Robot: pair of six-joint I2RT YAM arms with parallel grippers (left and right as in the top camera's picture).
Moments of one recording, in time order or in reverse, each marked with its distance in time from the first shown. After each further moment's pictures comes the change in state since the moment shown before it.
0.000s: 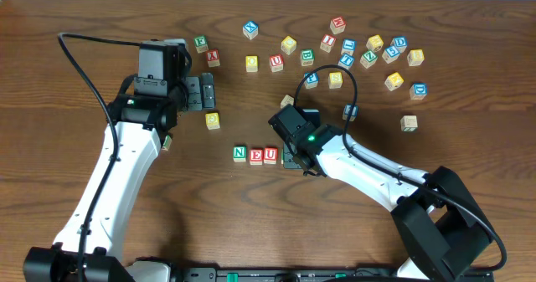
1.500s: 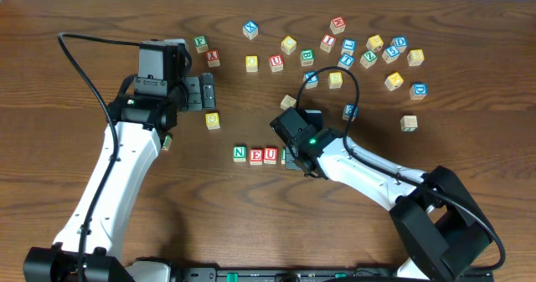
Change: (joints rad) left arm 0.000 0.000 0.000 0.000 0.000 0.000; right arm 0.000 0.000 -0.037 0.053 0.034 0.013
